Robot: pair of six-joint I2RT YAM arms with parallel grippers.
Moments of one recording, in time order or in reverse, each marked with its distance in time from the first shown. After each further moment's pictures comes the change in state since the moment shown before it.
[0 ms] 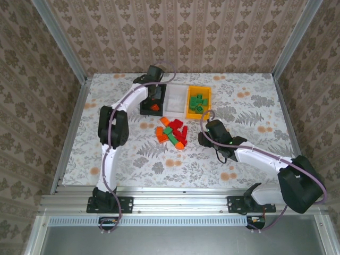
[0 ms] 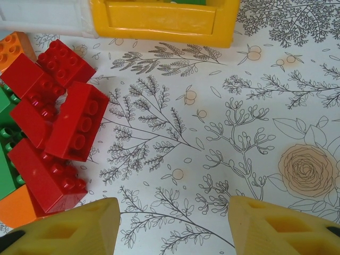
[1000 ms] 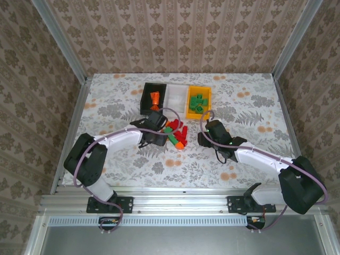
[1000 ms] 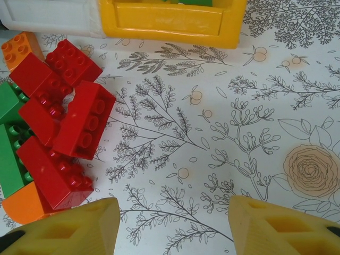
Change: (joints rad) left arm -0.281 -0.679 -1.071 0.263 0.130 -0.076; right arm 0.012 -0.008 0.000 0.000 -0.001 0.000
